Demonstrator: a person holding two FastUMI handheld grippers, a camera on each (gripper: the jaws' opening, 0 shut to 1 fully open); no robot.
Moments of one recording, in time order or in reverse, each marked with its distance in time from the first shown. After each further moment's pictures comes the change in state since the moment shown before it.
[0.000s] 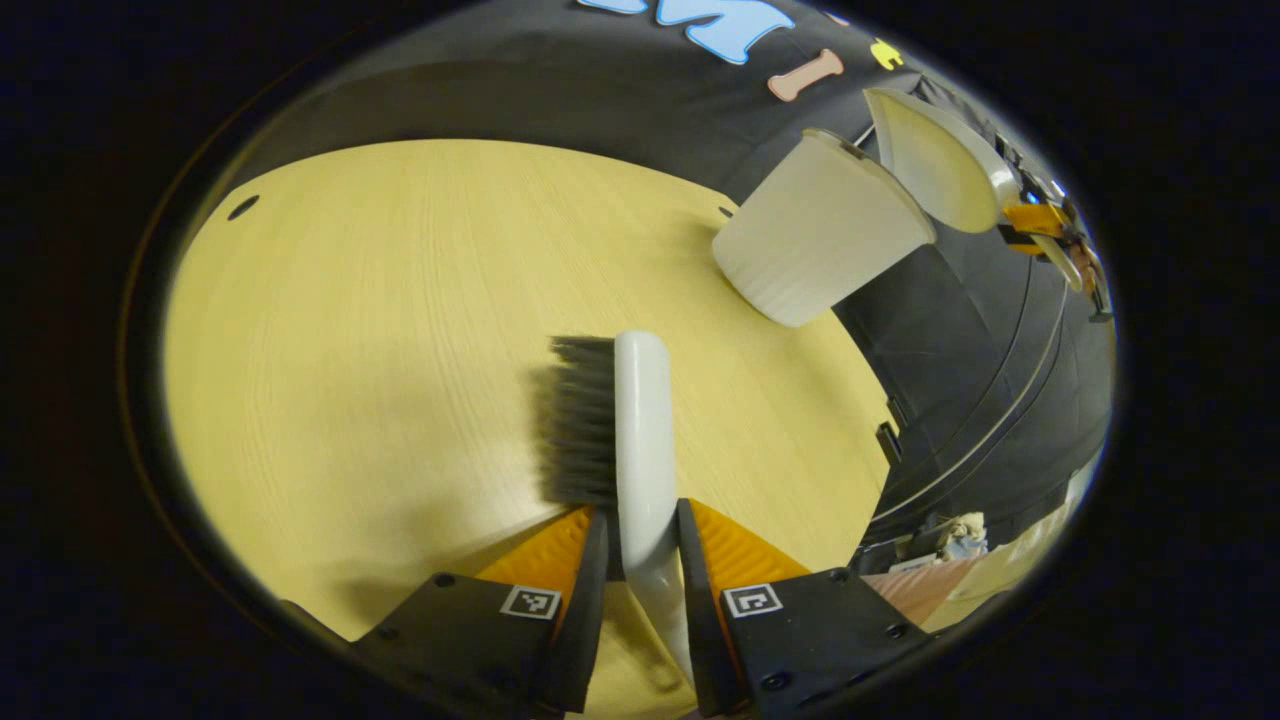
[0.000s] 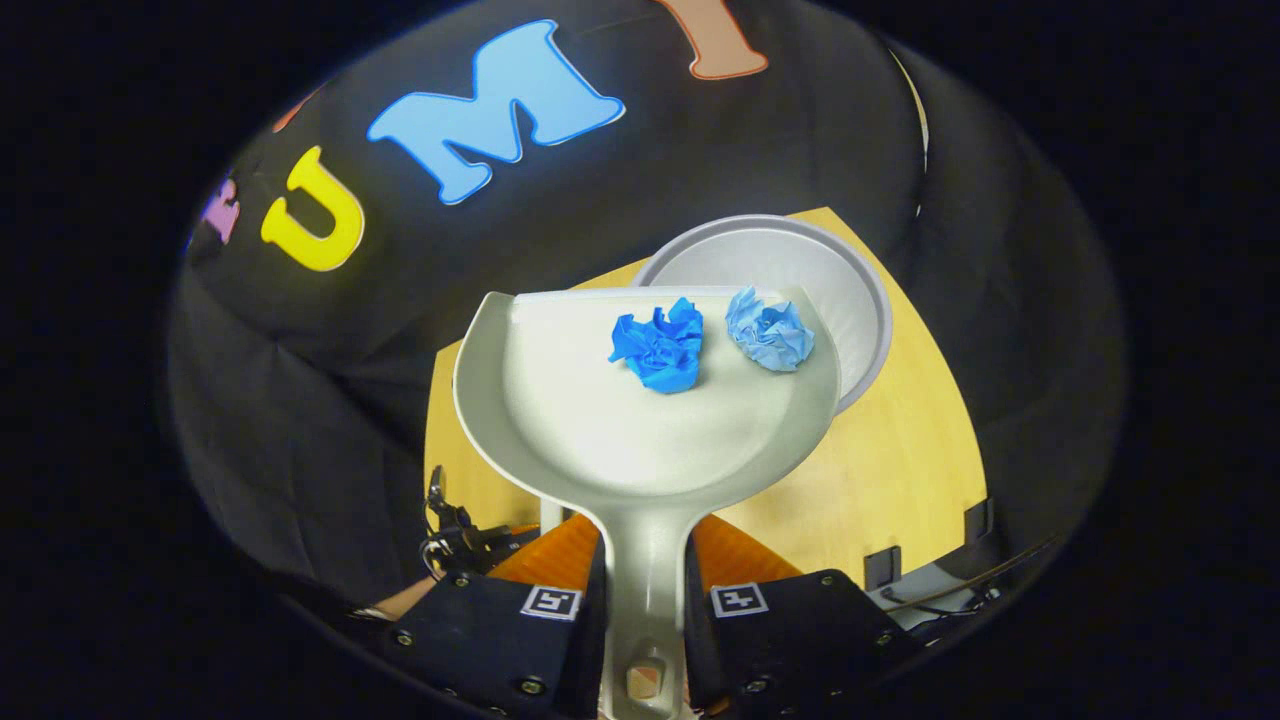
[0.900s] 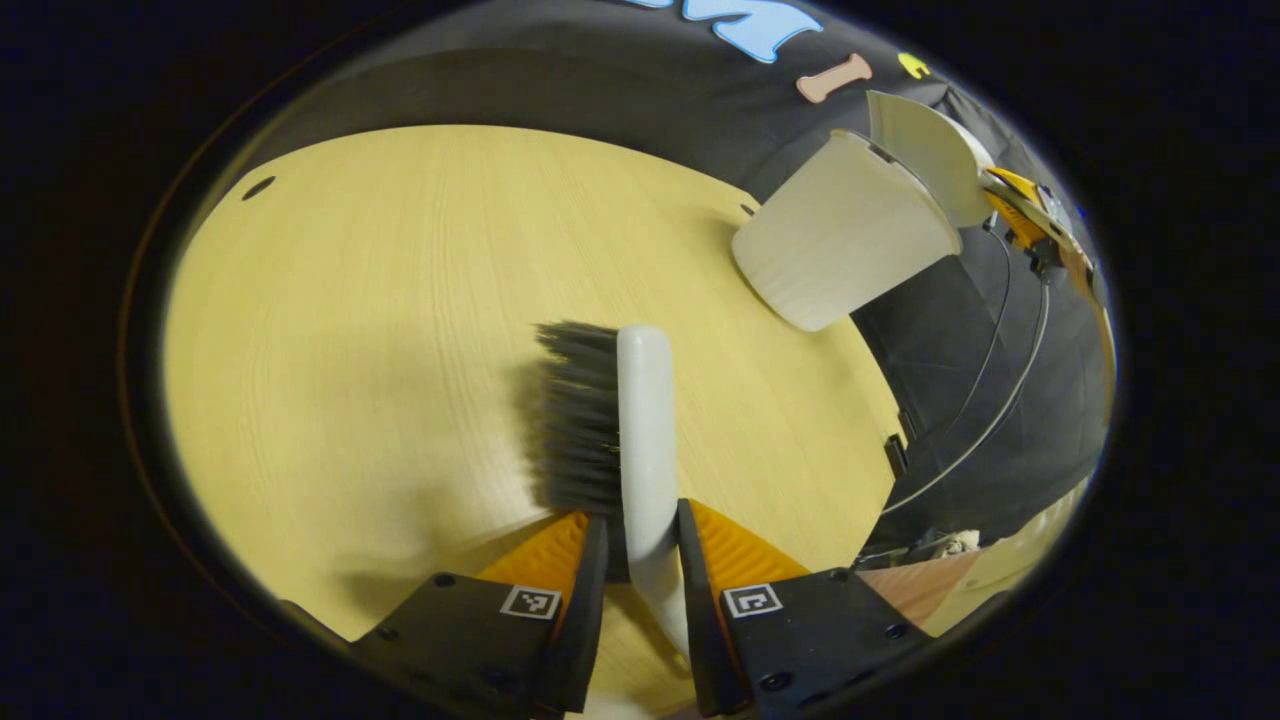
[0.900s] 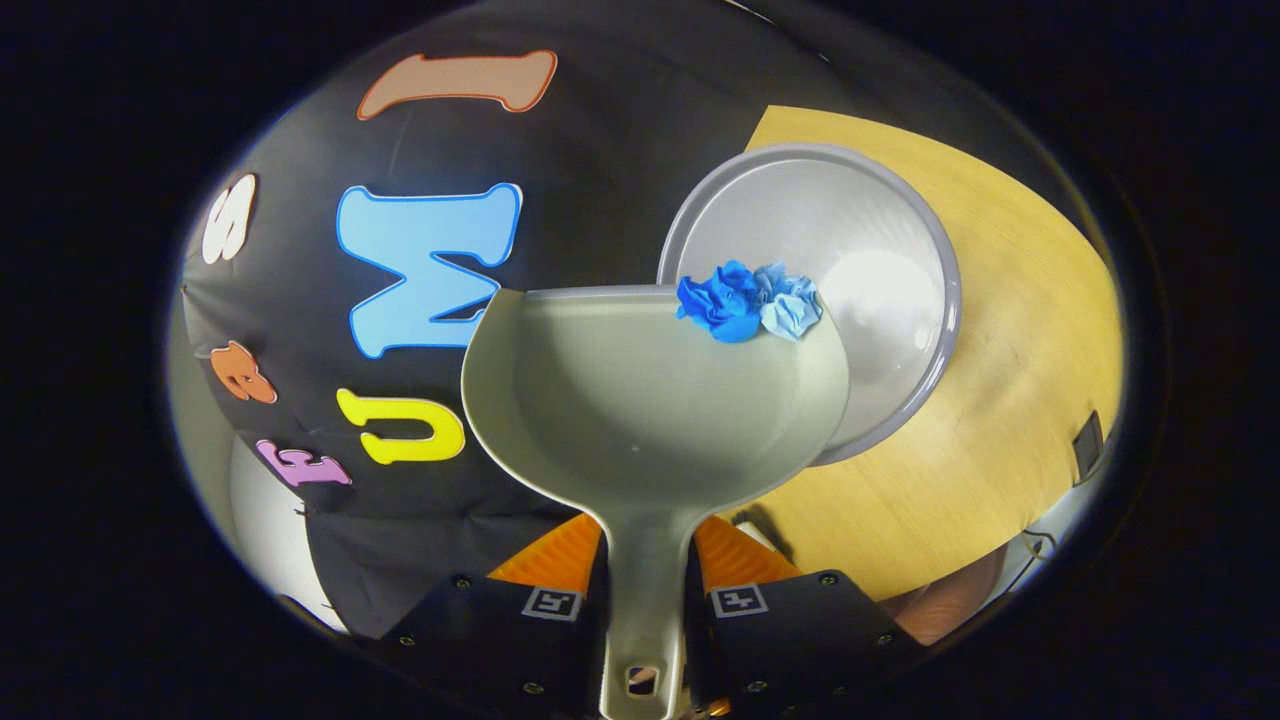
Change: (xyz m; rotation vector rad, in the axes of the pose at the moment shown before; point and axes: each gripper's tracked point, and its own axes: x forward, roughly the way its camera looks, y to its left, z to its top) left arm 0.022 -0.004 0.005 -0.052 0.017 0.050; right arm -0.013 0.034 0.052 0.618 -0.025 0.492
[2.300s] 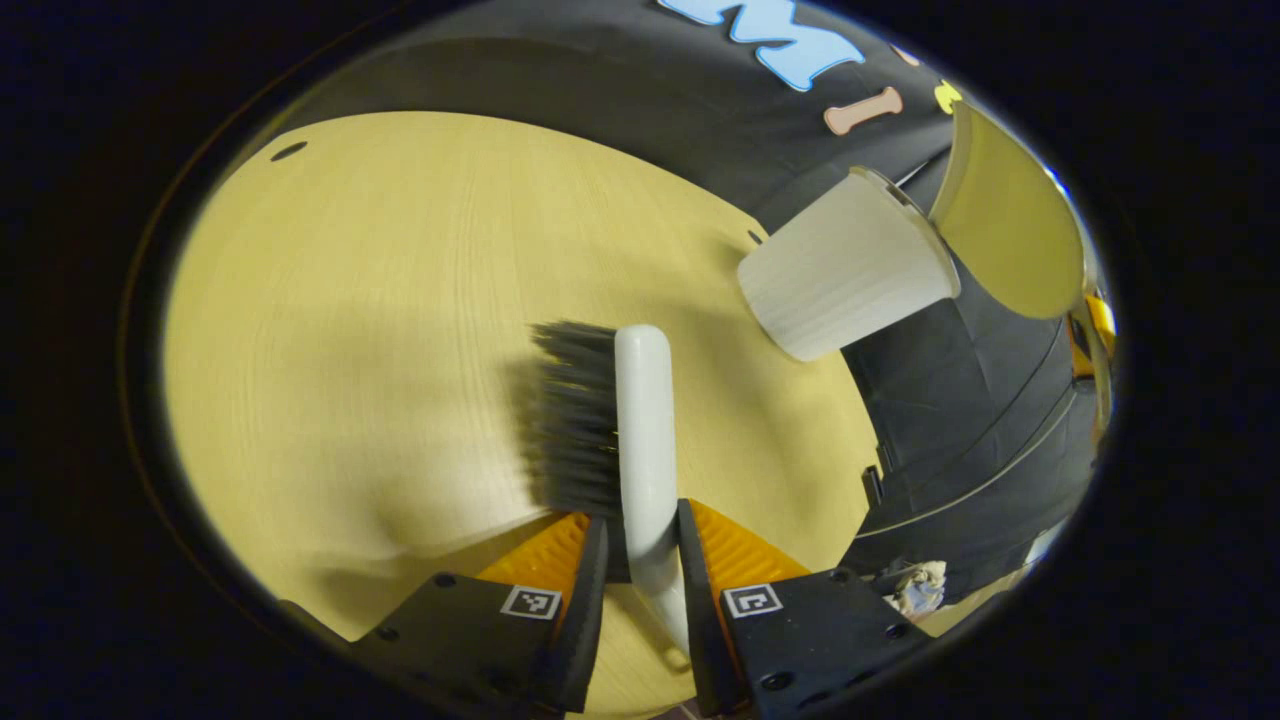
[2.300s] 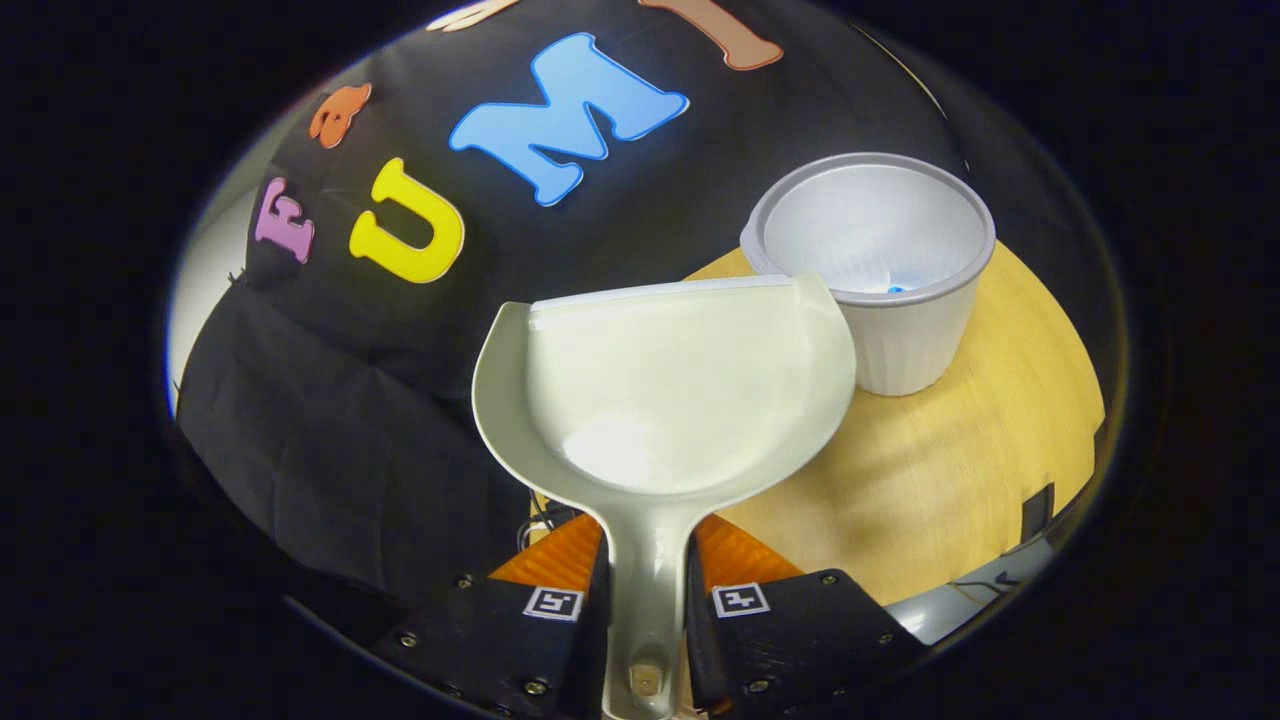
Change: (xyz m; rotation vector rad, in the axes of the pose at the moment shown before) left arm -0.011 0.004 0.009 -0.121 -0.059 -0.069; right arm 0.028 -0.048 -0.163 -0.642 -0.040 -0.203
